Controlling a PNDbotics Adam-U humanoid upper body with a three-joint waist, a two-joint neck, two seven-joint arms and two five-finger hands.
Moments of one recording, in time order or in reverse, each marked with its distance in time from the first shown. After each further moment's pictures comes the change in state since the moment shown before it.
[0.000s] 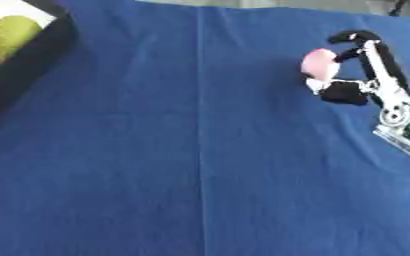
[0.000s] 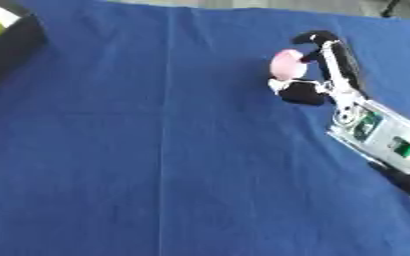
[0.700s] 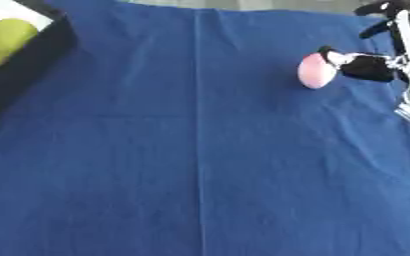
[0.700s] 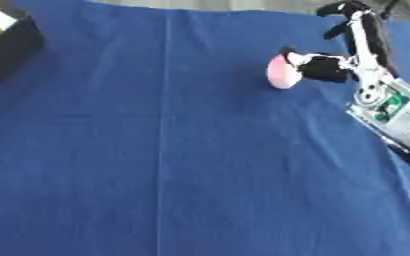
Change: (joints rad) left arm 0.013 0.000 0.009 0.000 0.000 0.008 0.012; right arm 0.022 -0.025 -0.092 -0.002 0.017 0.029 0.029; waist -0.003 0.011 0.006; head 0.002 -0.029
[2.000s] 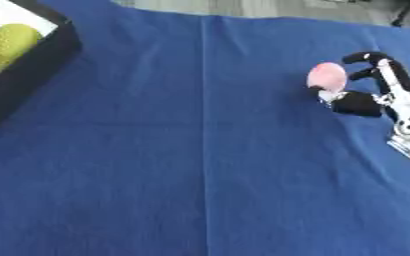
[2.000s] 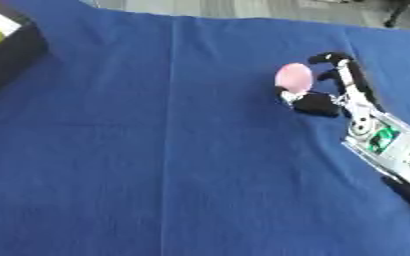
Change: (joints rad) left arm 0.007 -0.045 0.006 0.000 0.011 0.003 0.018; right arm 0.054 0.064 -0.001 0.000 -0.079 0.039 0.039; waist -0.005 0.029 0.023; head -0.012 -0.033
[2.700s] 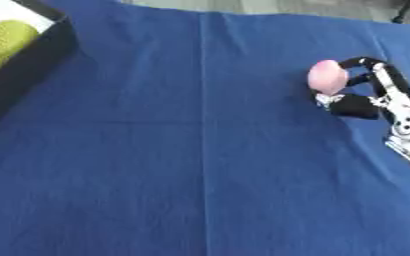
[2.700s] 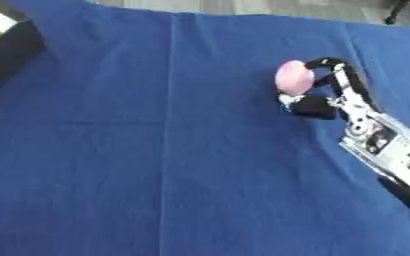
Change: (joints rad) left arm 0.009 -0.013 0.001 0.000 0.000 0.005 0.005; right arm -0.007 0.007 -0.010 0.000 -0.011 0.031 0.031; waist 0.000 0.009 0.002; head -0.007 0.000
